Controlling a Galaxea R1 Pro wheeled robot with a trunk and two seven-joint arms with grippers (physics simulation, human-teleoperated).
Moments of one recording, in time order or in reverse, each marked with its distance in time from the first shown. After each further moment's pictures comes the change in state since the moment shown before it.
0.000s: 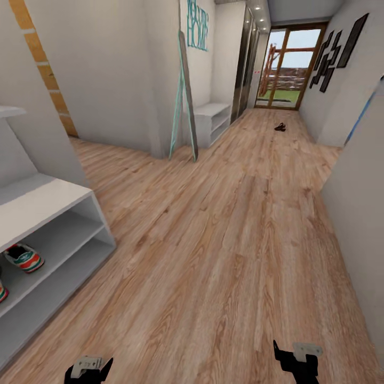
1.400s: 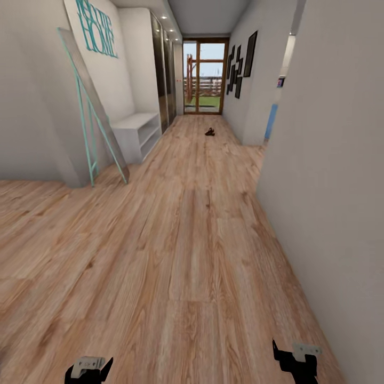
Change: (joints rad) left arm 0.000 -0.001 0.000 0.000 0.000 0.000 0.001; right arm 0.000 0.004 0.000 0.000 0.000 0.001 0.000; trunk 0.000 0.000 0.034
